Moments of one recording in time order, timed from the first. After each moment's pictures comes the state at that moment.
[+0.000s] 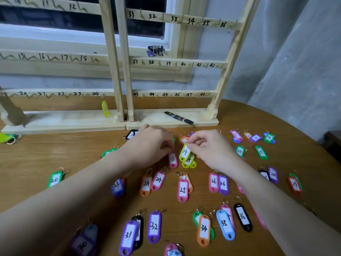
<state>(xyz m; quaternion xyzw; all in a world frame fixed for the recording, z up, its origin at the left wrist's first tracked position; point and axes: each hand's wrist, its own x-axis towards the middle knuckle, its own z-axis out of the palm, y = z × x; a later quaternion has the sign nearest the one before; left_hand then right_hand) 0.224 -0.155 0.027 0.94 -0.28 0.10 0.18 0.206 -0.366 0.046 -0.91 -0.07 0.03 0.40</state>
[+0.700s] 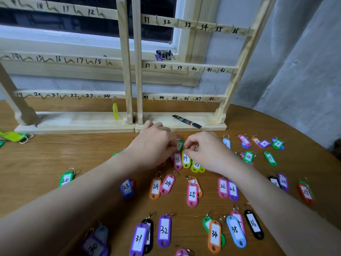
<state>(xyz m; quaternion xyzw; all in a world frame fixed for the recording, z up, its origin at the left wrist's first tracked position) 0.220 -0.145 0.027 0.94 -0.26 0.18 0.11 0.221 -0.339 0.045 -0.96 -0.16 0.02 0.23</state>
